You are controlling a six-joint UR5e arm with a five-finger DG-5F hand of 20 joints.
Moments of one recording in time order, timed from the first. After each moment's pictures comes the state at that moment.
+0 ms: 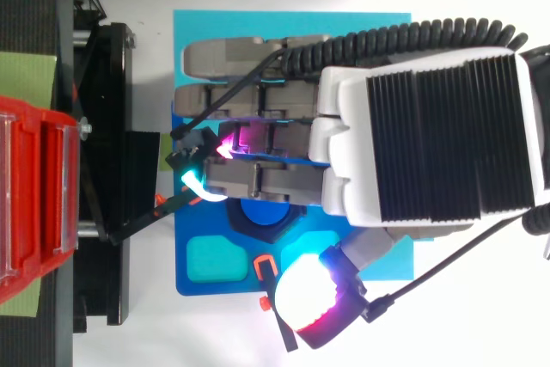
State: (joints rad) arm 0.12 -2.22 -1.01 -3.18 -1.71 -1.57
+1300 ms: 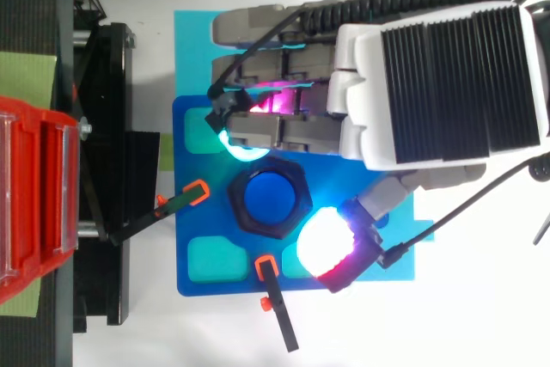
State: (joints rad) arm 0.06 -2.22 -1.05 -3.17 -1.77 -1.58
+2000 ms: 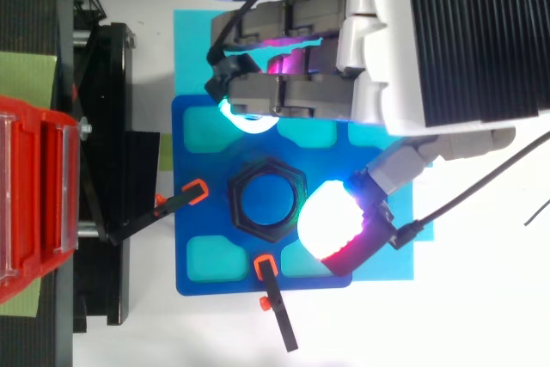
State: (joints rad) arm 0.04 -2.22 -0.95 -3.22 -1.80 -1.62
